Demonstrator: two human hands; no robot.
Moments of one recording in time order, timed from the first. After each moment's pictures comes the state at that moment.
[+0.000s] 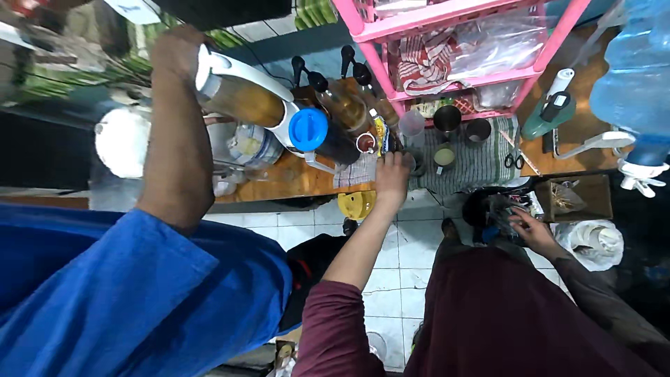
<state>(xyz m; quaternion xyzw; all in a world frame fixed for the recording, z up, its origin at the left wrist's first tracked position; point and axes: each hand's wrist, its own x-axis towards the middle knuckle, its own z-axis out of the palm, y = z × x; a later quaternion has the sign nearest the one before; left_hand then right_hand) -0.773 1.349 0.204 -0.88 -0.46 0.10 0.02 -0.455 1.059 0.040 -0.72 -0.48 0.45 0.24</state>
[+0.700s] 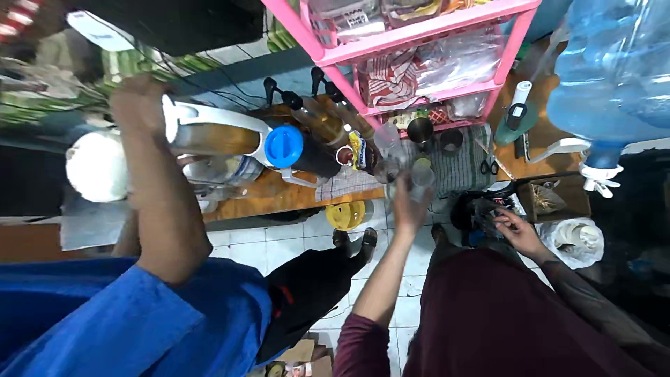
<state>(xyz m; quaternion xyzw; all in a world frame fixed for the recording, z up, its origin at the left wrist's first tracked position) -0.703 1.258 0.194 -0.72 -0.54 -0.25 -0.35 -0.433 1.054 0.061 -0.68 -0.43 0.47 0.36</state>
